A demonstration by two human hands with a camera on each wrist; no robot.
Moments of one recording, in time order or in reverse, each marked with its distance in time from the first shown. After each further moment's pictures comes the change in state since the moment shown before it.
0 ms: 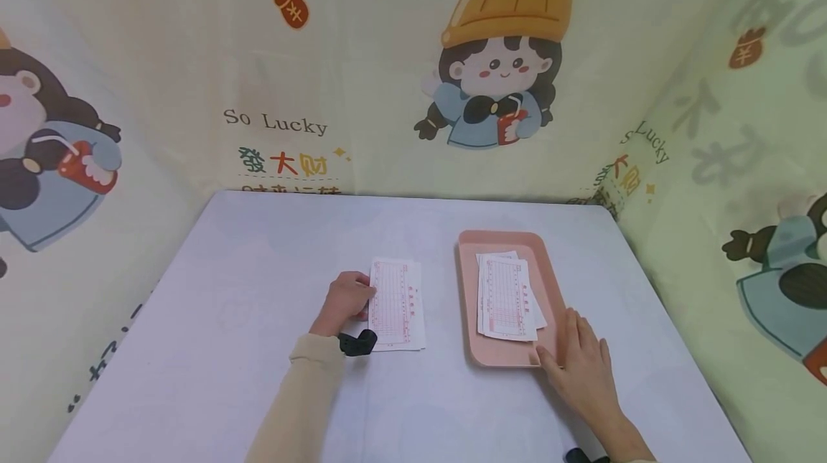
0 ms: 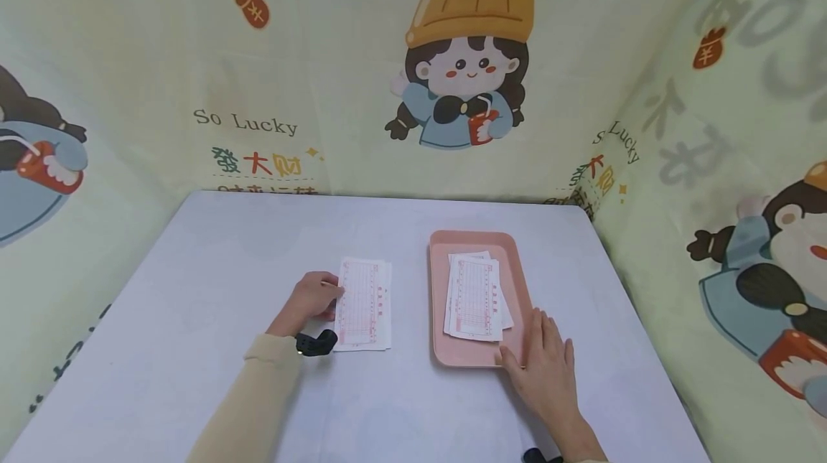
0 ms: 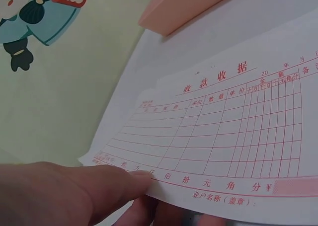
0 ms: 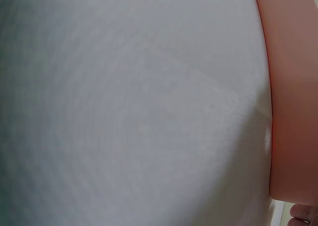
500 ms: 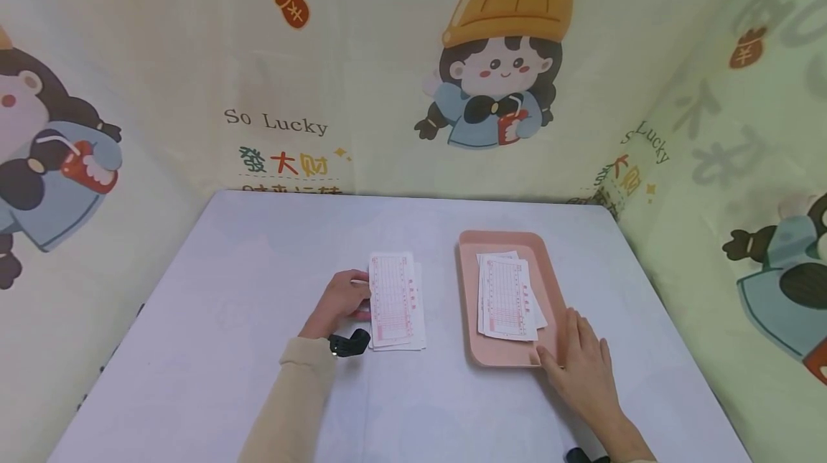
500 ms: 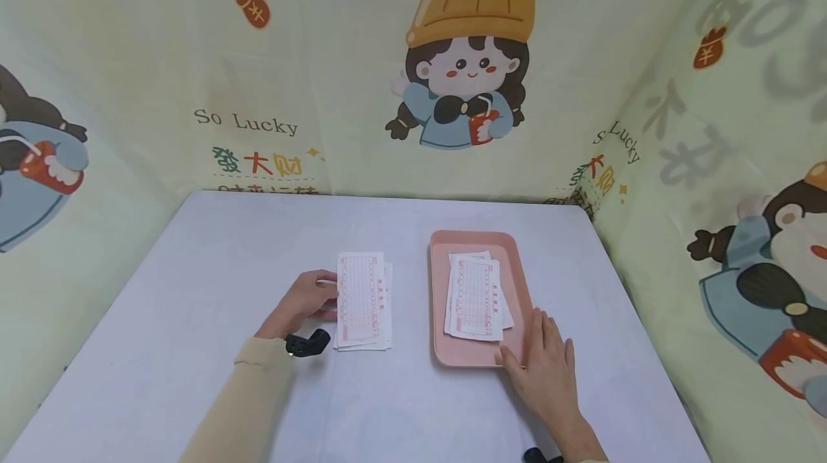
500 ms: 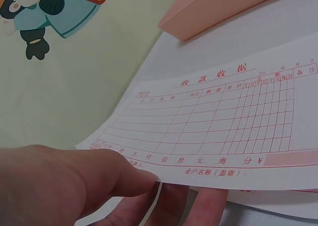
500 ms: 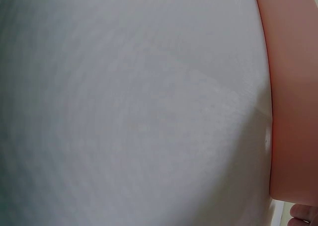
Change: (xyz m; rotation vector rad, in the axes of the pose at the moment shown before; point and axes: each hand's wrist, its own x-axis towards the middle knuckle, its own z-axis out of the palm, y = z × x) left_hand 0.006 -0.006 -0.007 -0.108 -0.081 -0.033; right_hand -0.001 0.000 0.000 0.006 -0.010 0.005
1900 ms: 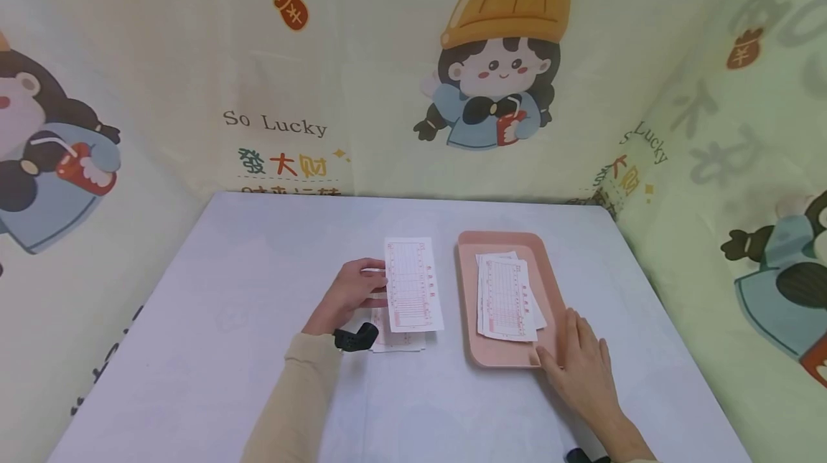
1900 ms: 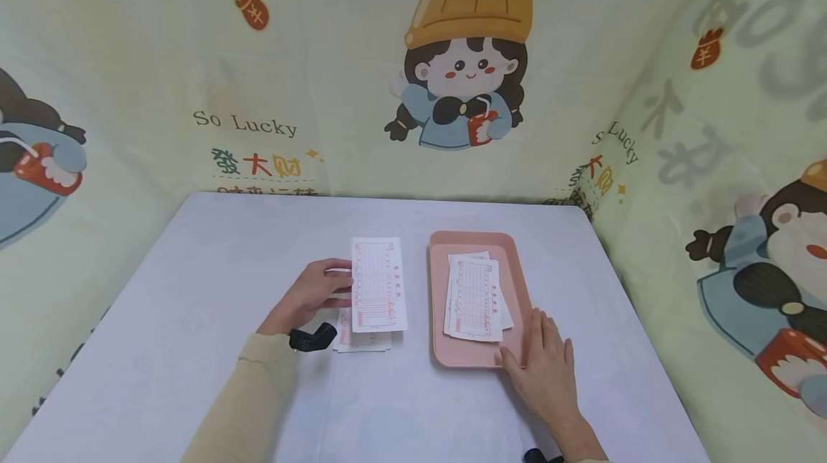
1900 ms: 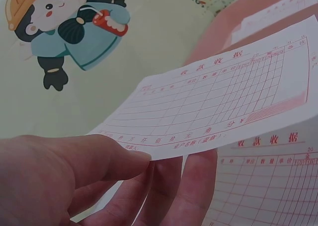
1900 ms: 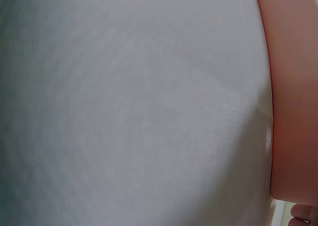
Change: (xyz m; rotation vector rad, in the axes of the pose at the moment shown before) left_hand -0.009 0.025 0.005 -0.203 -0.097 0.108; right_hand 0.001 0.001 0.001 -0.014 -0.024 0.017
